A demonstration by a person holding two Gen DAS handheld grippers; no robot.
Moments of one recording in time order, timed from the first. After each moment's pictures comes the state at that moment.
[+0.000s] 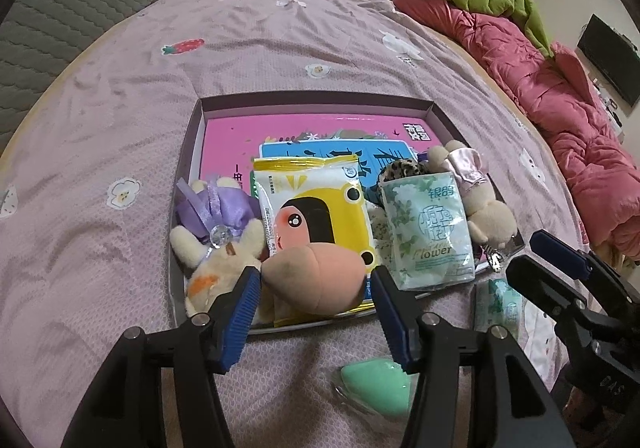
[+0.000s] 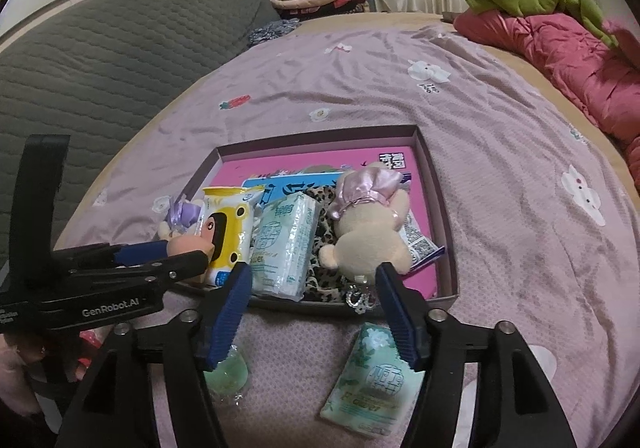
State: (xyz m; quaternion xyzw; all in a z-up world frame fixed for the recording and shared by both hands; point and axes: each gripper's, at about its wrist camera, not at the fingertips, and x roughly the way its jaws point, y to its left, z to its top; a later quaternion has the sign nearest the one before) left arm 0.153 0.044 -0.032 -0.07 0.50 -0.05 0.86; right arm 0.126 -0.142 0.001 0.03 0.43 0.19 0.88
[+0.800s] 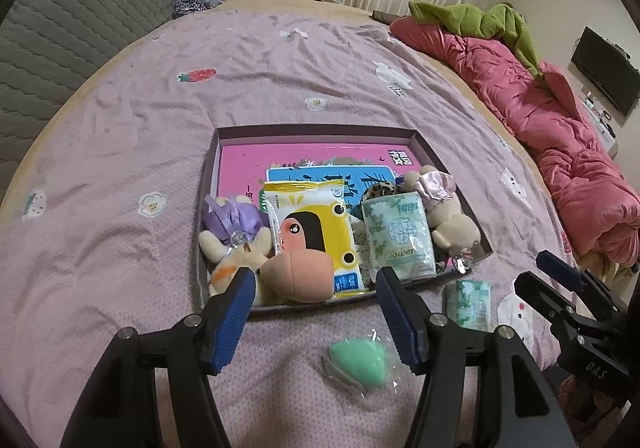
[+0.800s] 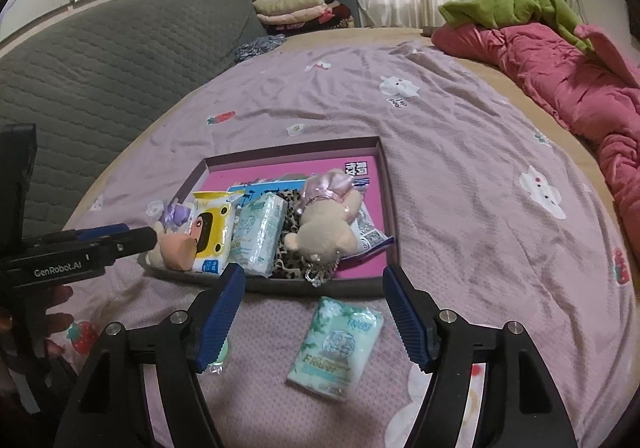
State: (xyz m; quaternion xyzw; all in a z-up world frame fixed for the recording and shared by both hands) left arm 0.117 0.048 0.012 -0.08 0.47 -0.05 0.88; right arm 0.087 -0.178 0.022 0.03 0.41 0.16 0.90
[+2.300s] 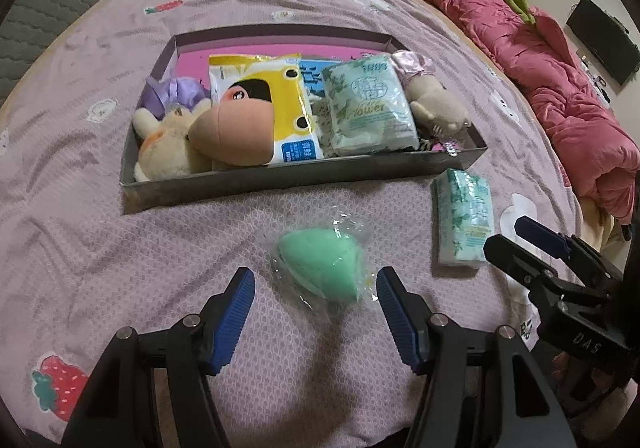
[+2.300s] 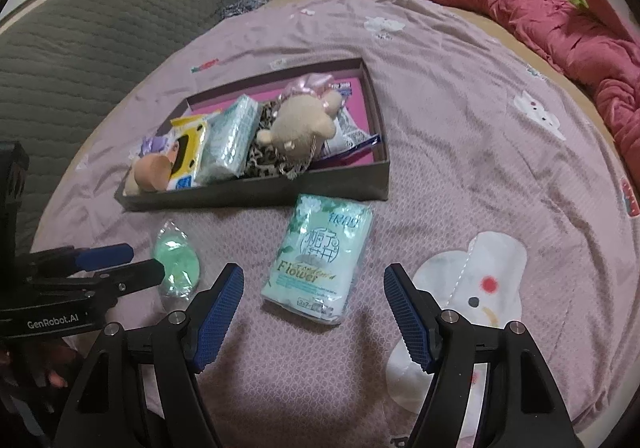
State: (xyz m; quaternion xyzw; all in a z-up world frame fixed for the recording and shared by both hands) left arm 0.084 0.009 -0.058 -0.08 0.55 -0.08 0.83; right arm 0.068 -0.185 -0.039 0.03 0.48 0.15 0.86
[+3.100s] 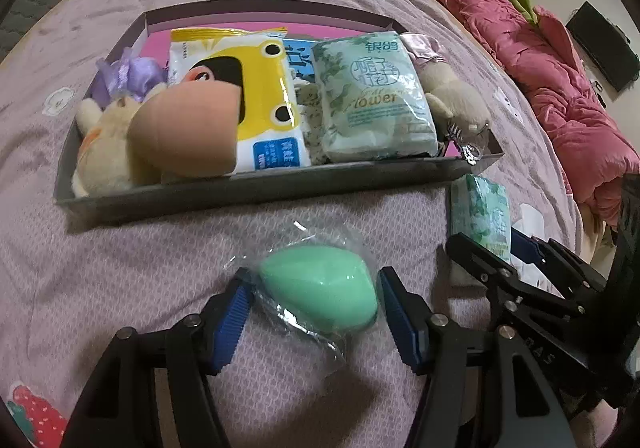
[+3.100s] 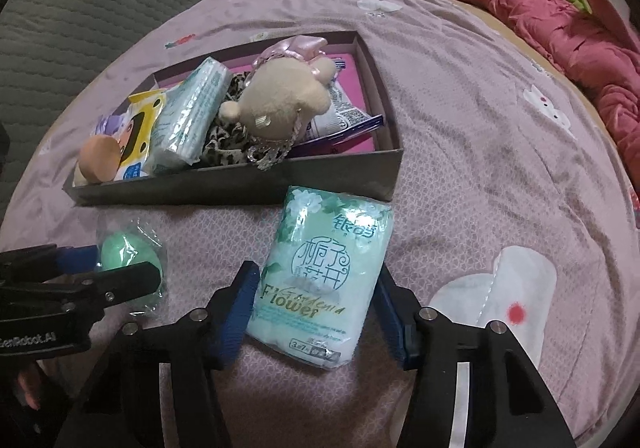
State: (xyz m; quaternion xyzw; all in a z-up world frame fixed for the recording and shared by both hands) left arm 0.117 -0.005 -0.087 -0.09 0.56 -0.11 0.82; right arm 0.098 -0.173 -0.075 0.00 0.50 0.12 0.86
